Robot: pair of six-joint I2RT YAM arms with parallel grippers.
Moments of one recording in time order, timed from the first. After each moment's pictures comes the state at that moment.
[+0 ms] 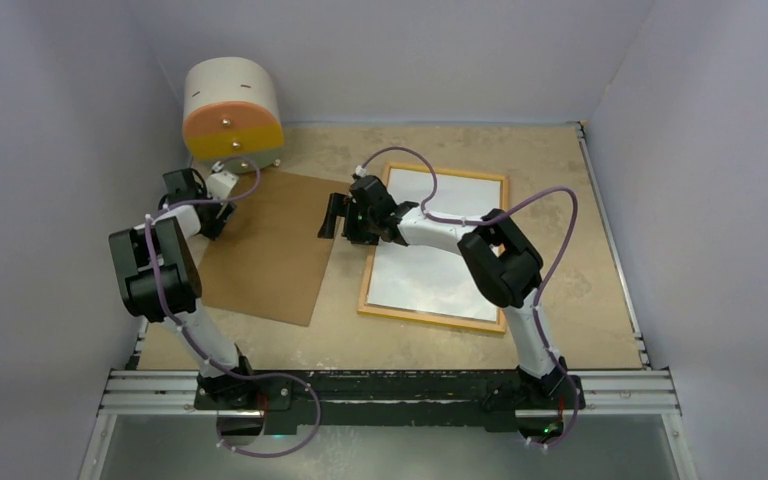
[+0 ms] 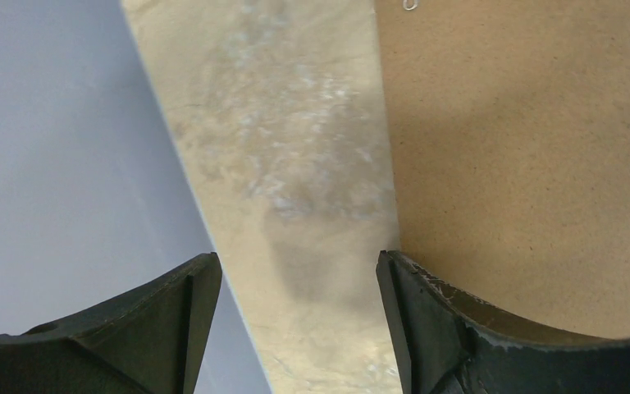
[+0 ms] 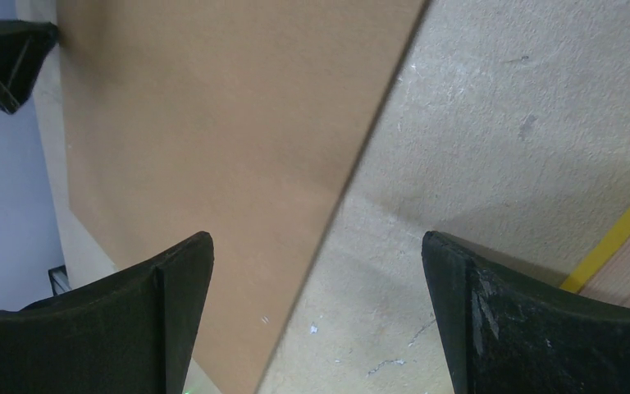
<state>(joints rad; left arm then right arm) 0.35 1.83 1.06 -0.08 0.01 0.81 0.78 2.16 1.52 -0.09 -0.13 0.82</state>
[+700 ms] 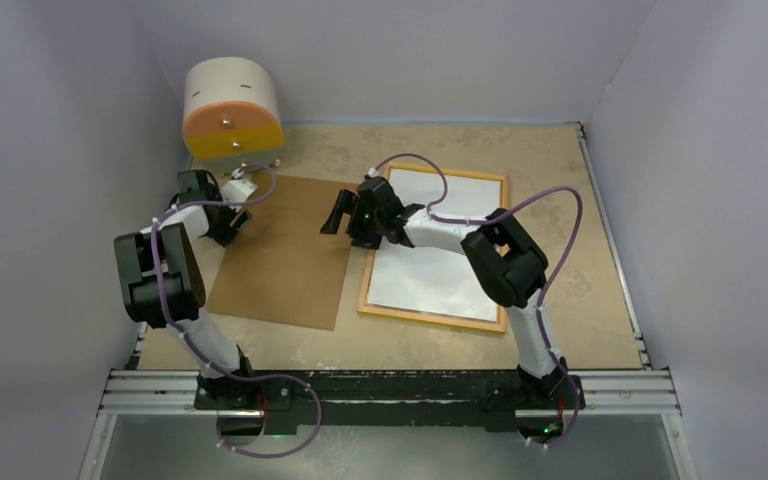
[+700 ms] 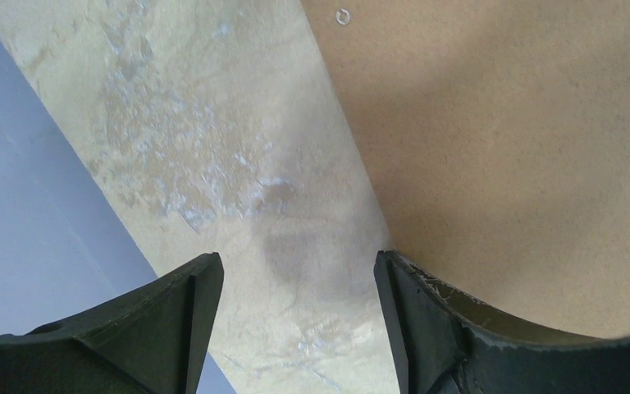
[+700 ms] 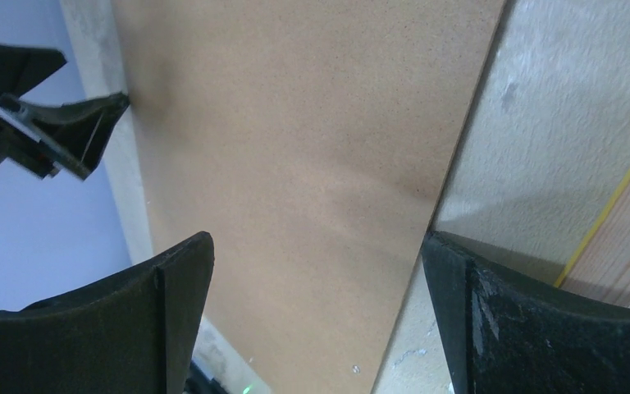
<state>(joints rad) 0.27 1.76 1.01 -0.22 0.10 0.87 0.77 2.15 1.47 -0.05 -0.15 0.98</state>
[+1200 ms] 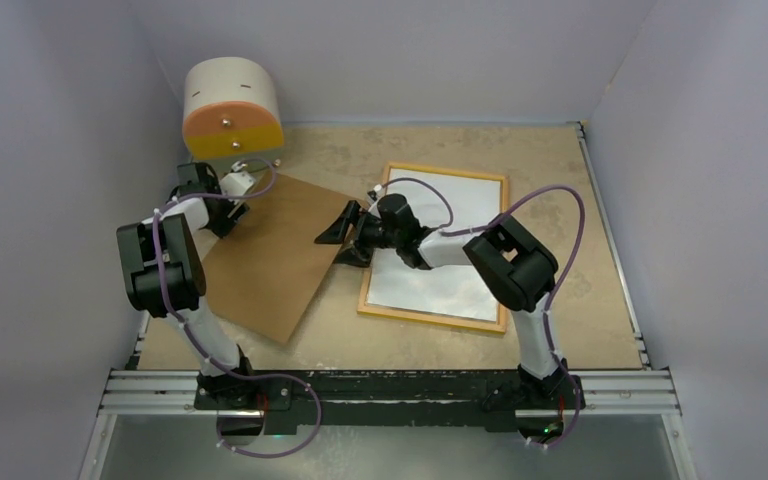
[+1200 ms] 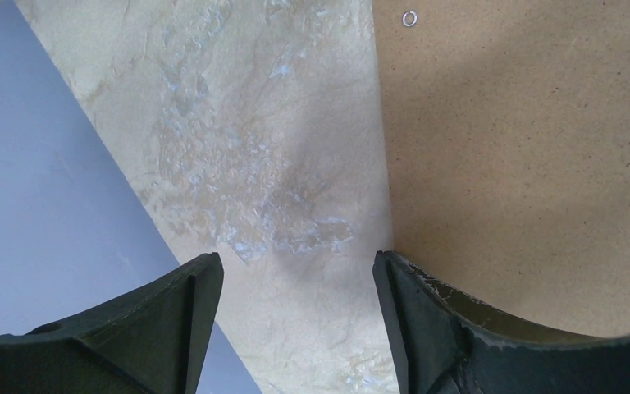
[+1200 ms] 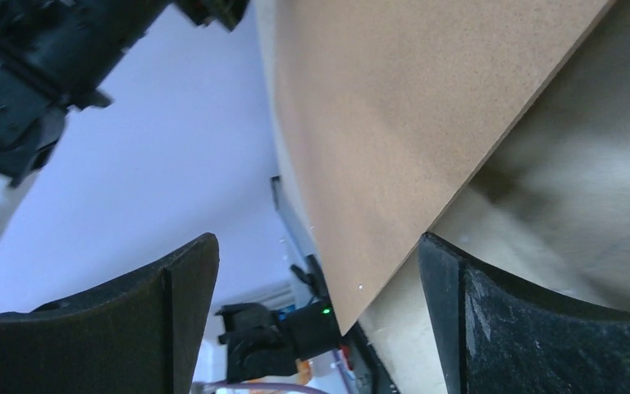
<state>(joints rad) 0.26 1.83 1.10 -0.22 0.09 0.90 0.76 2.07 1.16 0.47 -0.49 1.30</state>
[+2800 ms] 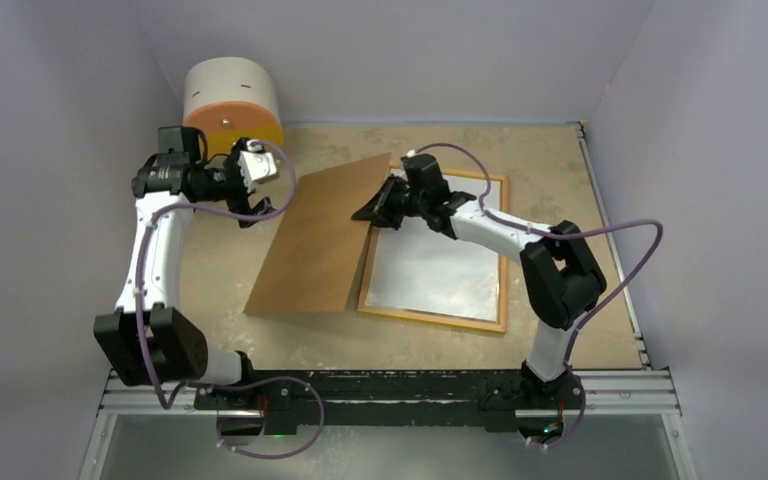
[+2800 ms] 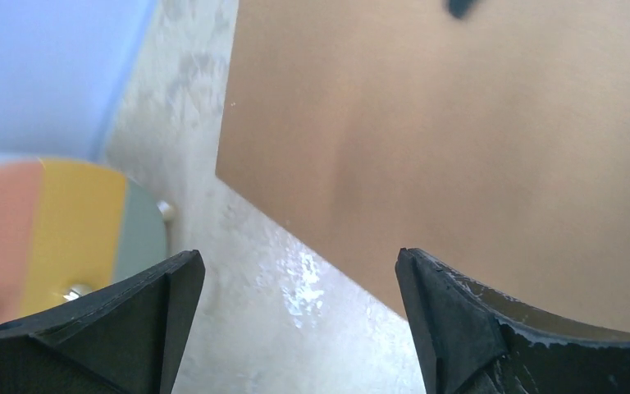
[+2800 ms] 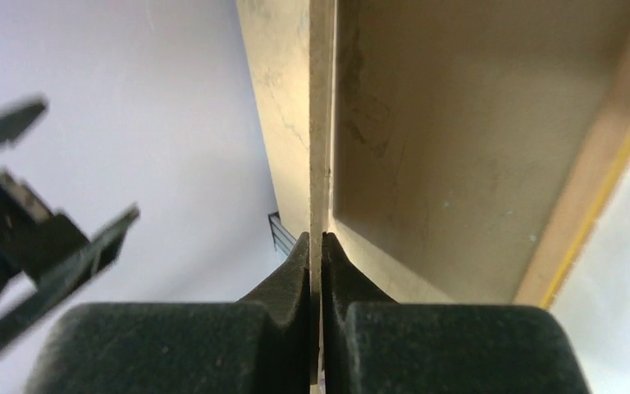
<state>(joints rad) 0.14 1.45 1.40 -0.91 0.81 1.15 0.64 1.84 1.27 0.01 -0.43 1.19</state>
